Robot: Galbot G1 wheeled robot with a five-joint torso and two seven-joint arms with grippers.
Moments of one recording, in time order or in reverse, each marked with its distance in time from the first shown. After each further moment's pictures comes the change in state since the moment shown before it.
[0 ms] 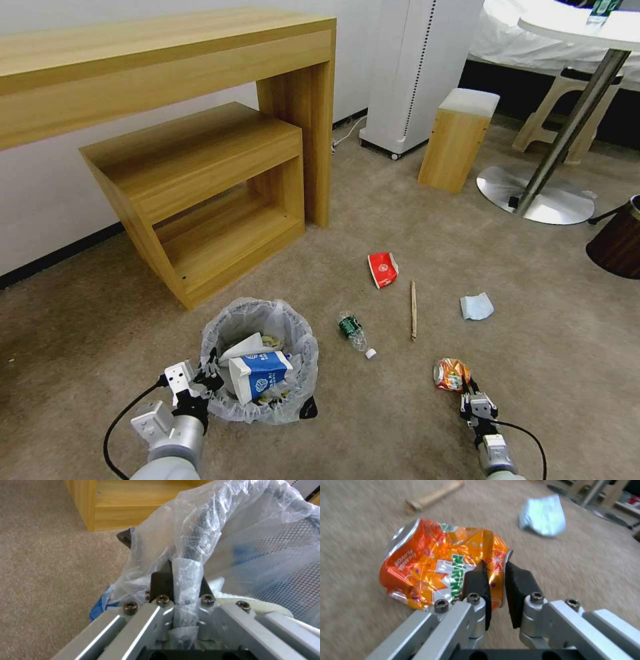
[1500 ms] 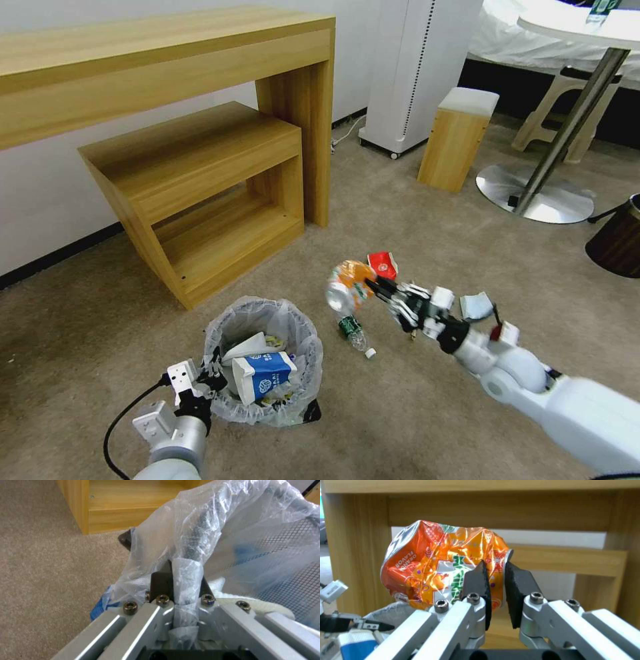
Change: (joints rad) left arm -0.013 -0.004 -0.003 0.012 -0.005 0.001 -0.003; right arm -0.085 -0.139 0.031 0.316 0.317 0.221 -0.638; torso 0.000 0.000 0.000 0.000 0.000
